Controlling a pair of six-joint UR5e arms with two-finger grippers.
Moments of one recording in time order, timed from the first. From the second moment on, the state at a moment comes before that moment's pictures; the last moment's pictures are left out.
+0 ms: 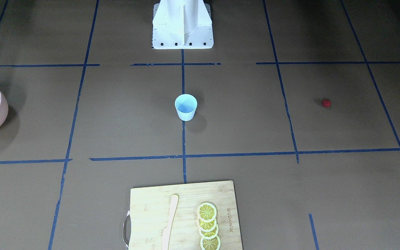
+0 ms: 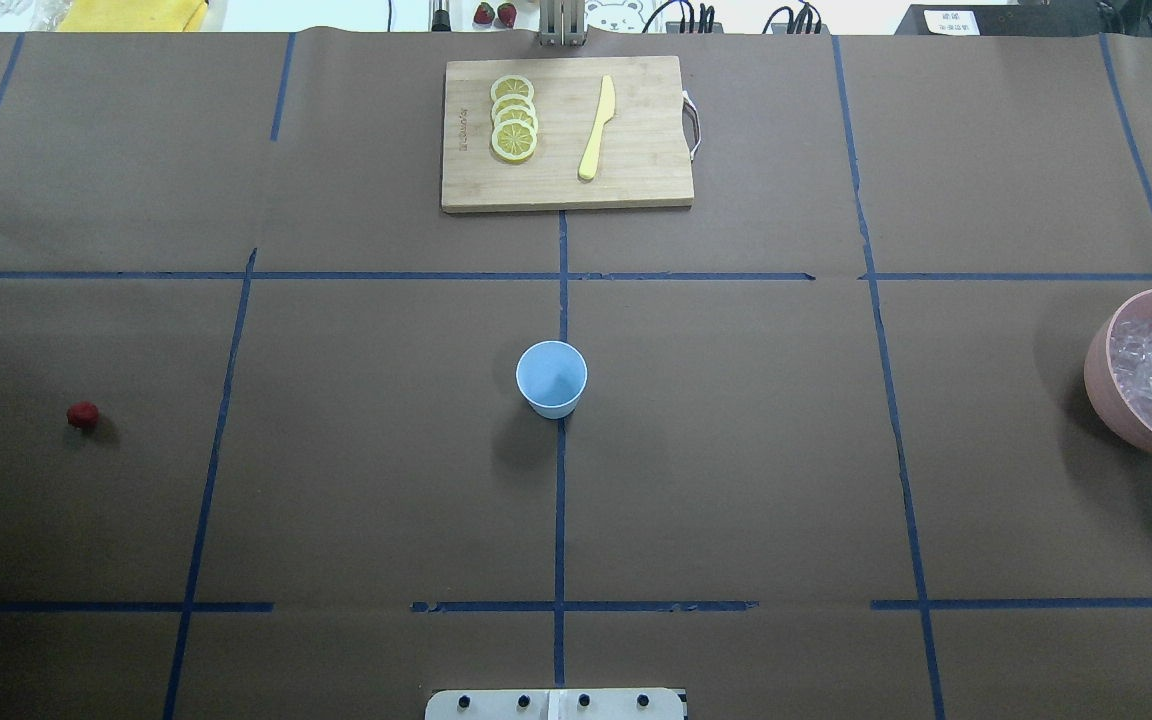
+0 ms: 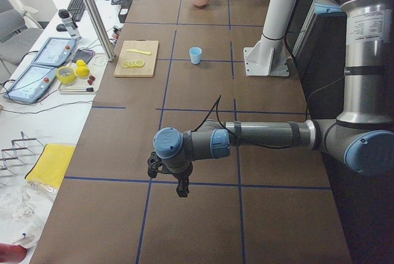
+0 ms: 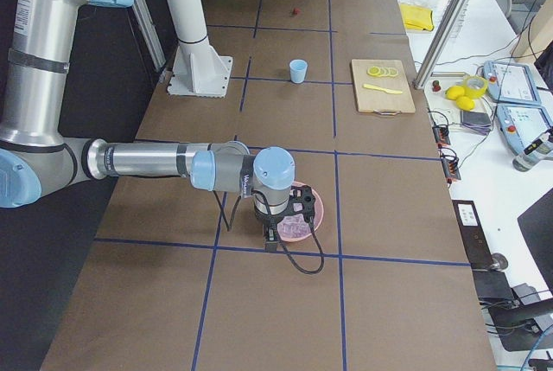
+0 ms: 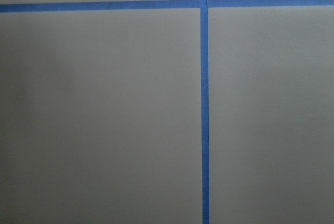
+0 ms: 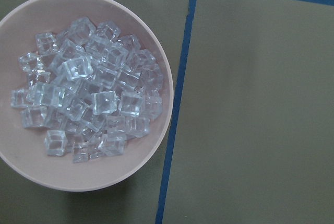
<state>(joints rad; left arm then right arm) -1.56 -1.49 -1.63 -1.45 -2.39 0.13 1.55 -1.82 1.87 -1.68 2.34 -0.17</state>
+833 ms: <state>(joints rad) -1.55 -1.48 -1.64 -1.46 -2.35 0.13 1.55 -1.83 1.87 -1.68 2.34 -0.16</state>
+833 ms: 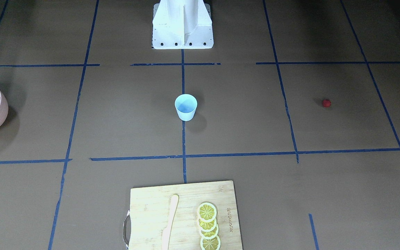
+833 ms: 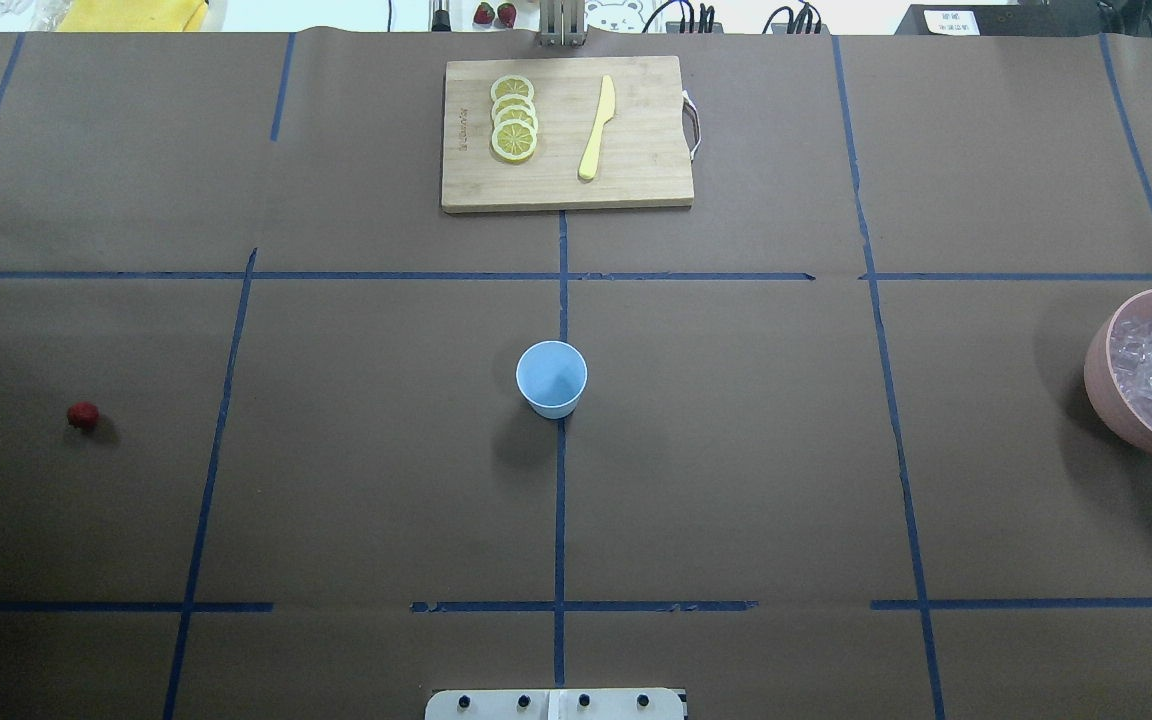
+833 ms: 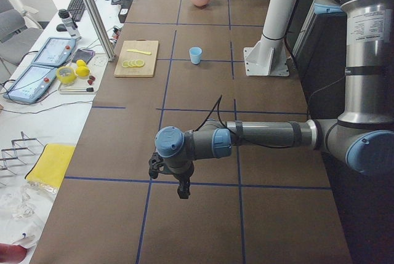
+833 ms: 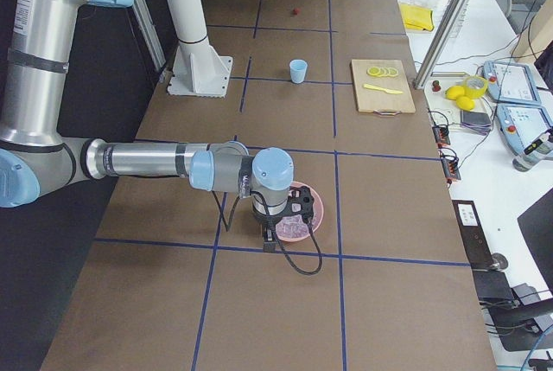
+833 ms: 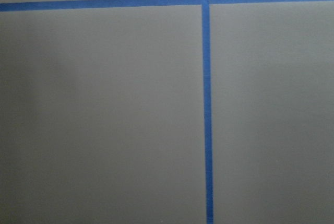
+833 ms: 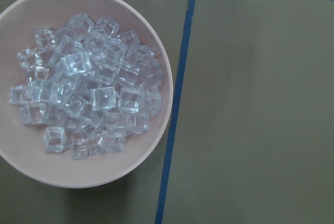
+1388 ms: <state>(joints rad) -1.55 -1.46 -1.64 -1.46 -2.36 0.13 1.54 -1.85 1.87 -1.63 2.38 -0.17</state>
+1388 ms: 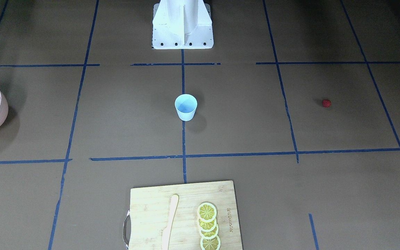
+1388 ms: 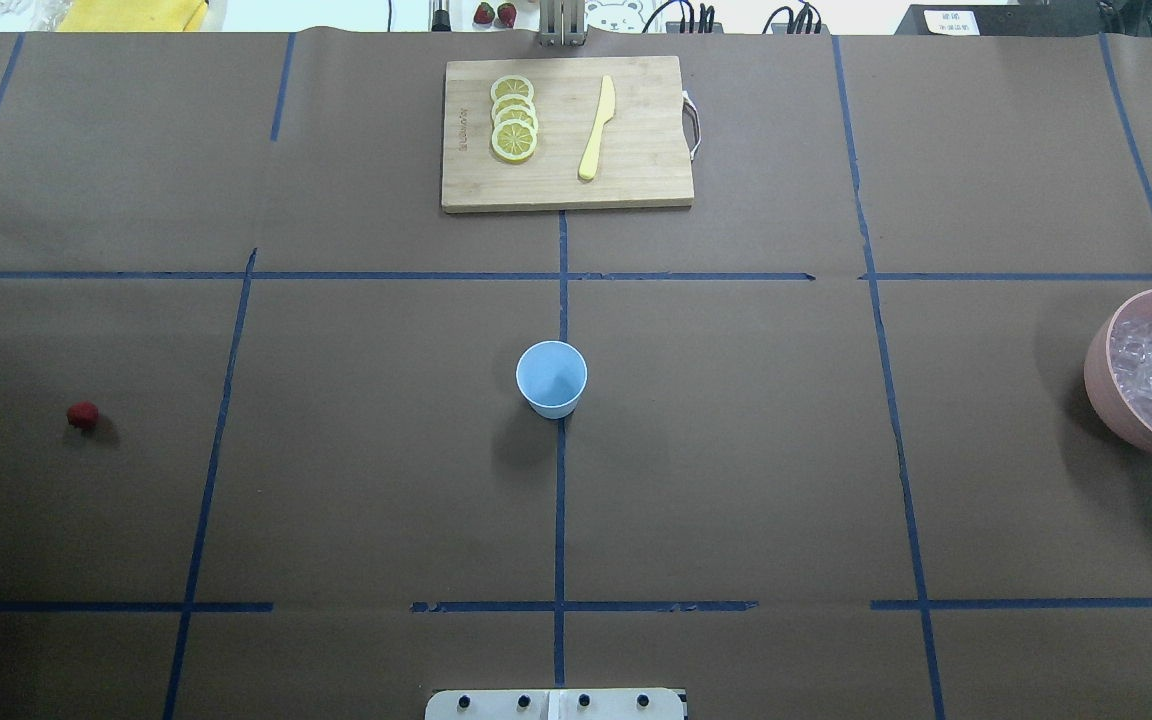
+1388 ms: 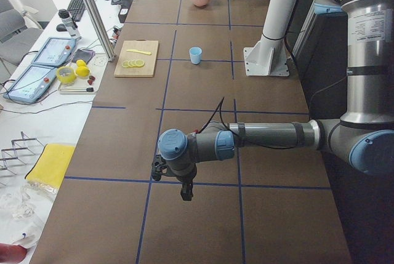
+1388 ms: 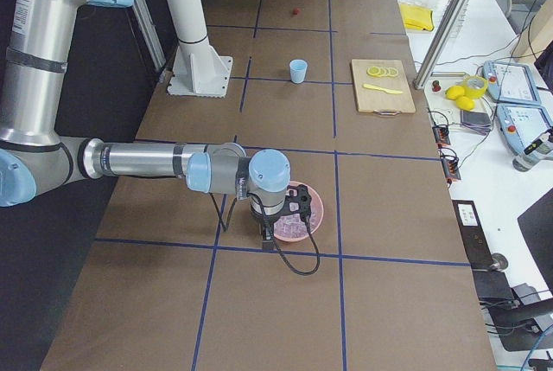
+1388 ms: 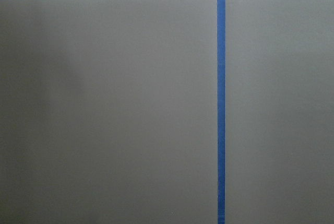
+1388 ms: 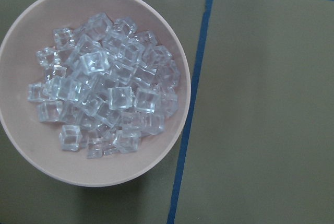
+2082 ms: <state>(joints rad) -1.55 -1.46 -1.64 -1.55 -2.37 0.12 1.35 -1.84 1.85 -1.45 2.30 -0.17</state>
